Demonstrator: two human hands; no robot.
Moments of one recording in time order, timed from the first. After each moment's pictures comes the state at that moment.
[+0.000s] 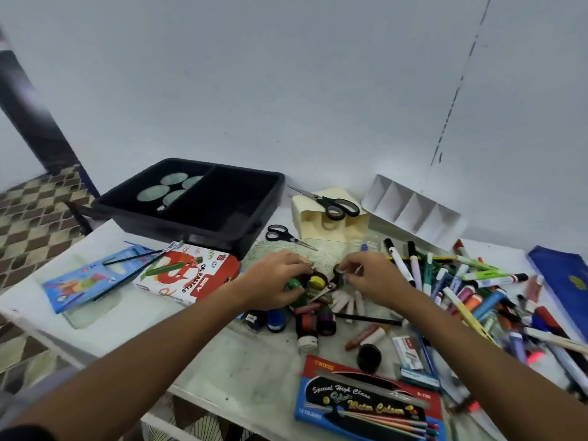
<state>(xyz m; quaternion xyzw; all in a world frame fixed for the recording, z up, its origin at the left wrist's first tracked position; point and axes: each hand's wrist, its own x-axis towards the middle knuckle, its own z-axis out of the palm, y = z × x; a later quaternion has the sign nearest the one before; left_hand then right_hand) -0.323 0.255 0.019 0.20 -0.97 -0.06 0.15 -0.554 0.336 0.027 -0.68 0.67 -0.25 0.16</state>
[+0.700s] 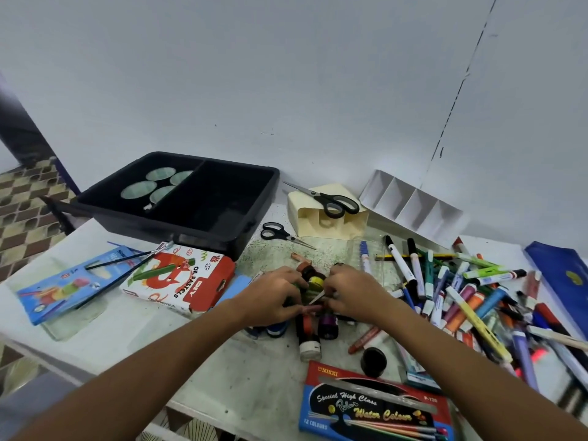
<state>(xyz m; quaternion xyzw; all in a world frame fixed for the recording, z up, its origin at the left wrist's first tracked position) -0.321 0.251 -0.012 0.21 -0.96 -0.14 0.11 -0.529 0.322 -0.007 -0.78 0.62 -0.05 0.06</state>
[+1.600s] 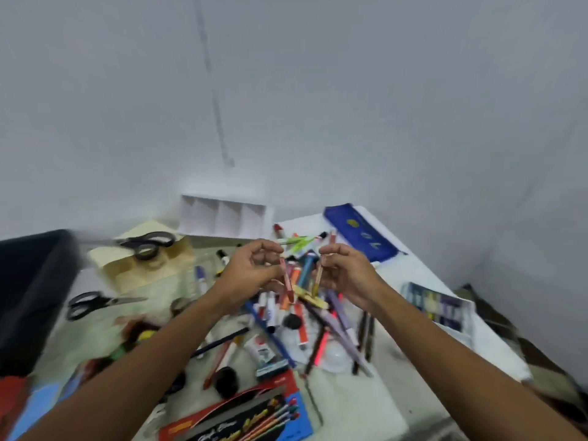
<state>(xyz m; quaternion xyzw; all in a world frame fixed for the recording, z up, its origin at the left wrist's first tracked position) -0.551 0.347 0.050 0.17 -0.69 -0.68 0.18 -0.681 0.505 0.039 -0.14 0.56 -0.73 0.37</state>
